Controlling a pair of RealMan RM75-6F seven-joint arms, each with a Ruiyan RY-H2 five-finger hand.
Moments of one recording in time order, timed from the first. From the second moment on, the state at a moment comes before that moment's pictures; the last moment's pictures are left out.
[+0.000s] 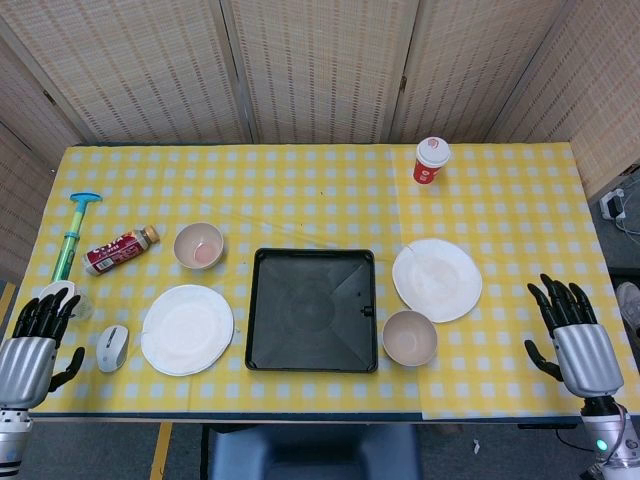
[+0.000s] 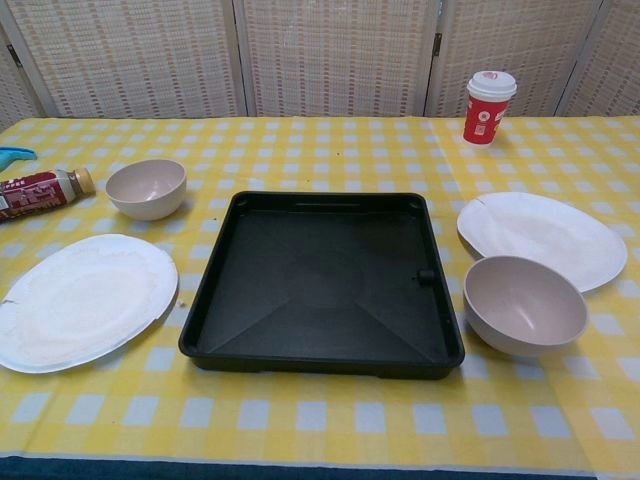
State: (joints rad) left arm -0.11 -1.17 -0.04 -1.54 1.53 1.50 0.09; right arm 0.09 -1.17 0.04 -1.56 -1.57 1.50 -0.06
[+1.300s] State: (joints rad) left arm -0.18 -1.19 -0.04 -1.51 1.47 1.36 0.08; right arm 0.23 -1.45 0.08 -1.03 -1.56 1.34 -0.07
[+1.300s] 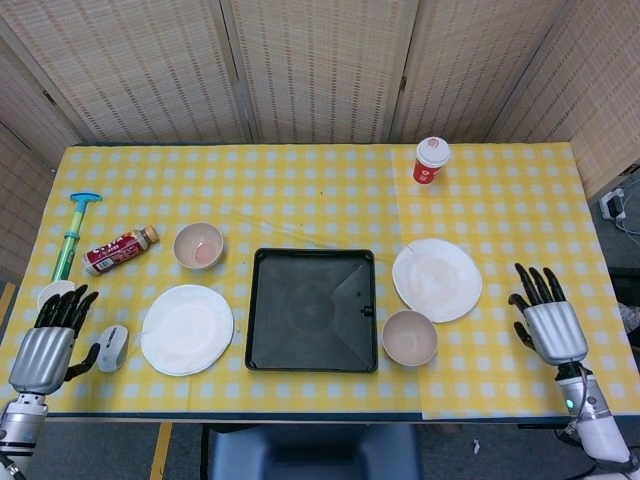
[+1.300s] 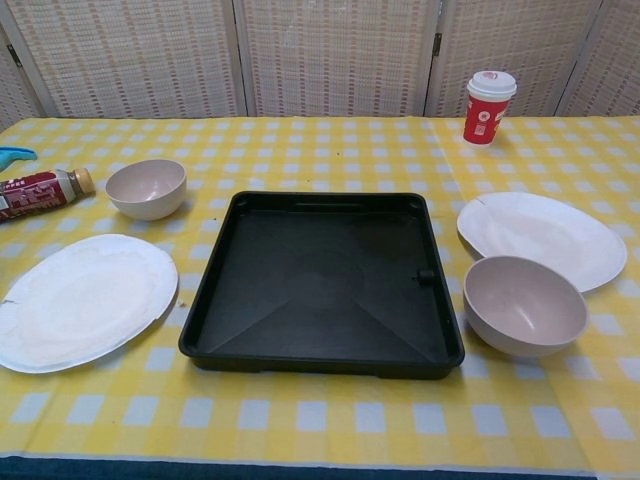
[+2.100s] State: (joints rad) left arm -0.19 -1.21 -0.07 -1.48 1.39 1.33 0.10; right arm 0.41 -1.71 0.02 -0.54 -1.60 1.16 0.19
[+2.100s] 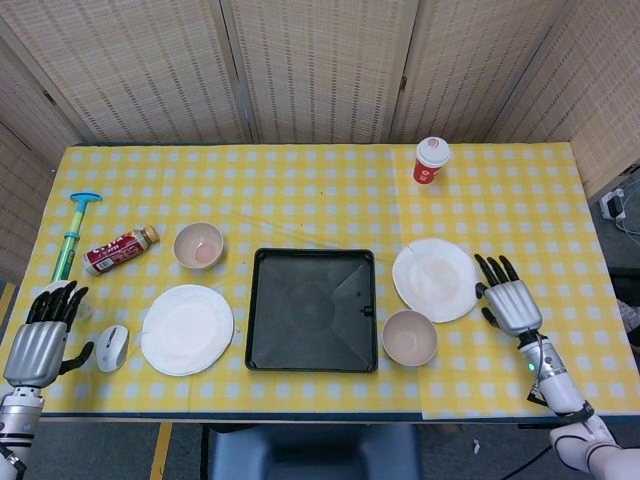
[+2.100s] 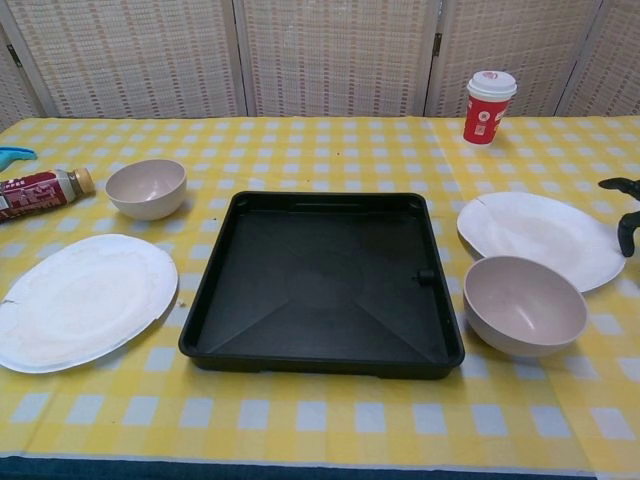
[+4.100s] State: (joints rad) left arm -0.17 -1.17 -0.07 -1.53 1.41 1.40 0.08; right arm 0.54 -1.69 0.02 -0.96 -1.73 1.52 0.02
